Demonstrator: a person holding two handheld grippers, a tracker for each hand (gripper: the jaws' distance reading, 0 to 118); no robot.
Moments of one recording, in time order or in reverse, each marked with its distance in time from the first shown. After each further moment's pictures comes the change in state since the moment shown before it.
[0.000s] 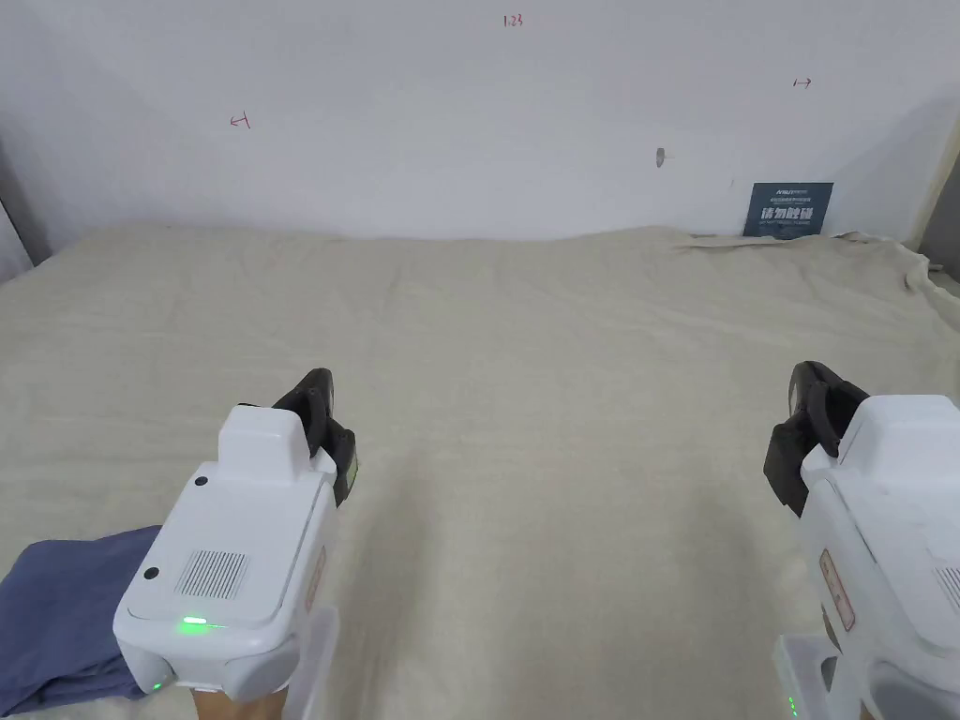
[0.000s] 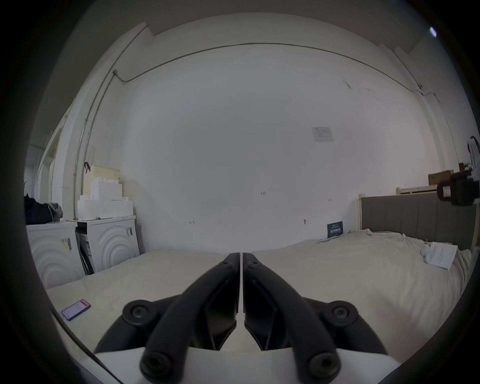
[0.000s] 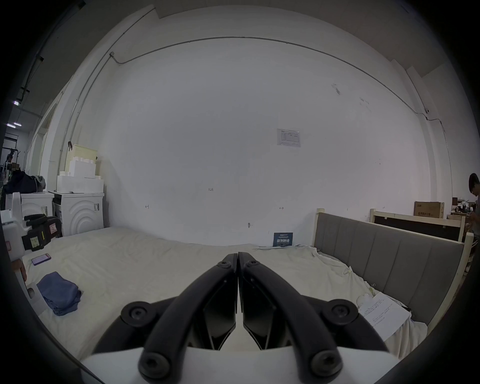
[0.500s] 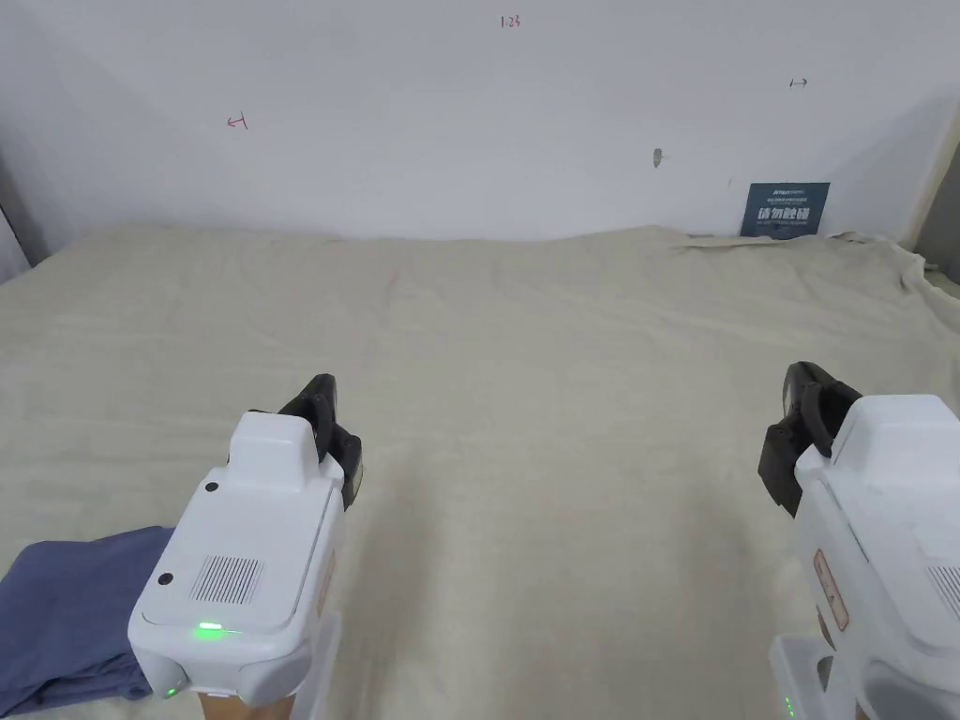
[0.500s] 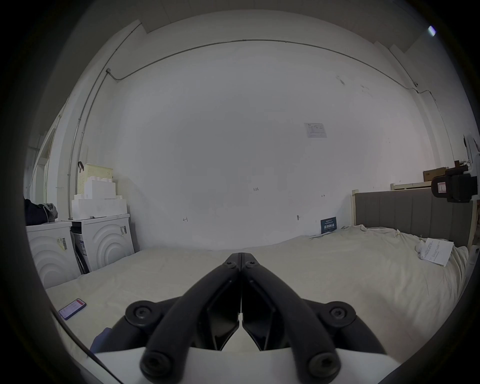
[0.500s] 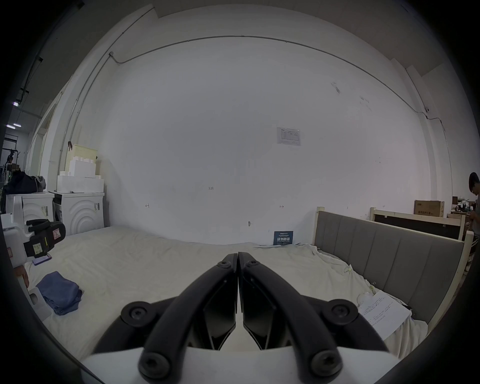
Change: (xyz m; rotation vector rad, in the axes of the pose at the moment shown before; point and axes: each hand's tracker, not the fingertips) left arm 0.005 -0.003 0.002 -0.003 0.013 -0.024; right arm -0.001 -0.001 0.001 -0.002 0.004 0.006
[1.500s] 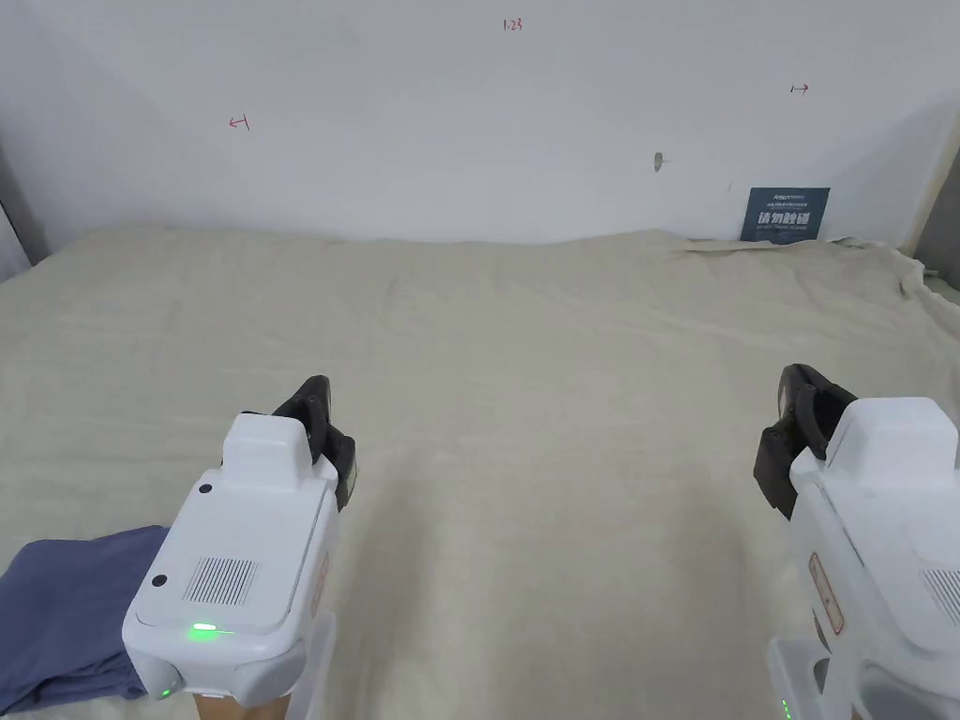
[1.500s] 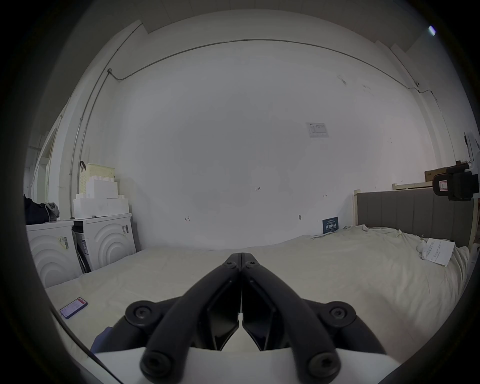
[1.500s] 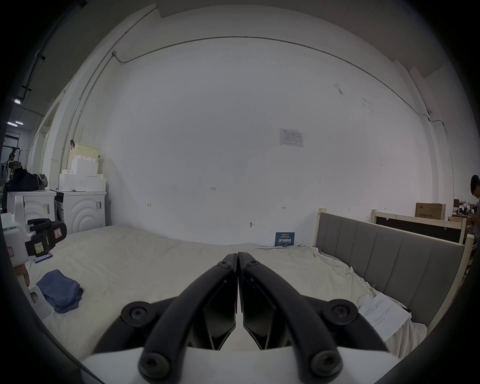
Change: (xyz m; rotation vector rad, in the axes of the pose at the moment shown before) left arm -0.003 -0.001 0.001 0.002 0.012 0.011; right arm -0.002 0.003 0.001 0.003 0.010 0.009
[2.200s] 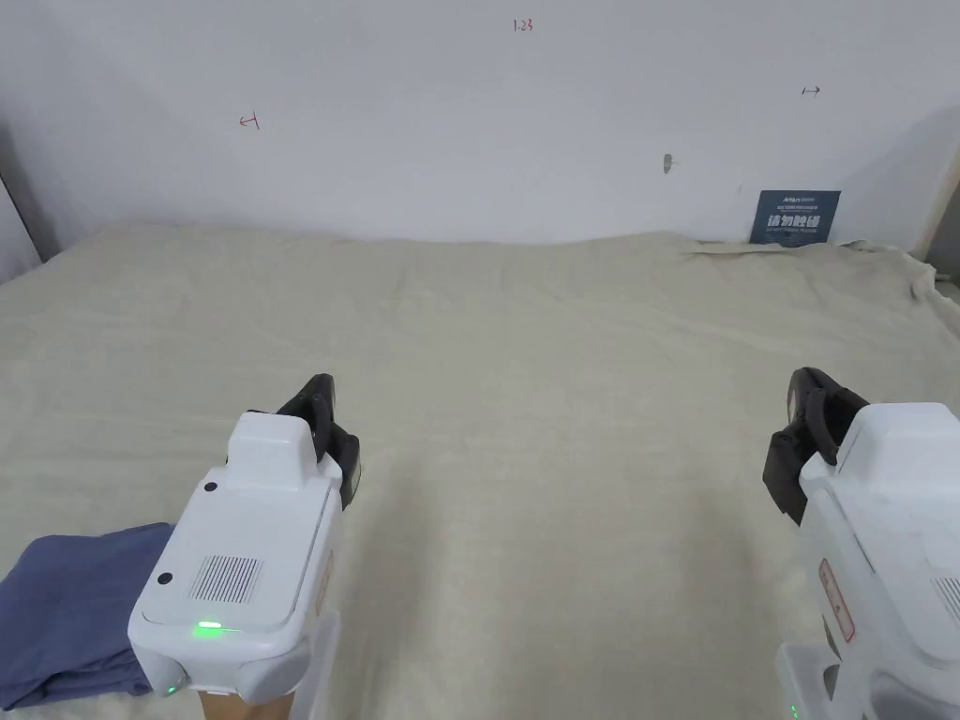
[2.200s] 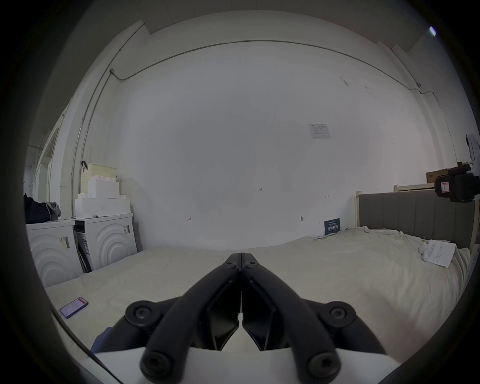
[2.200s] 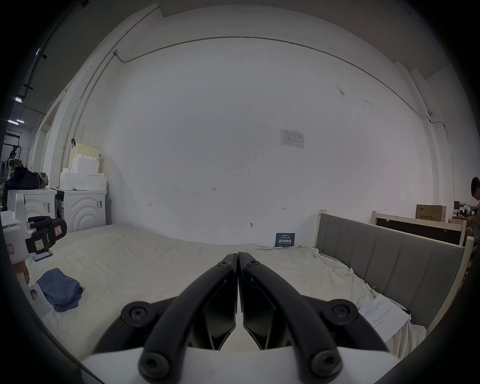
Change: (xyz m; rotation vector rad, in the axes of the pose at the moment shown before) left arm -0.002 -0.001 -0.001 0.004 0.008 0.001; right arm -0.001 0.002 0.000 0.002 0.004 0.007
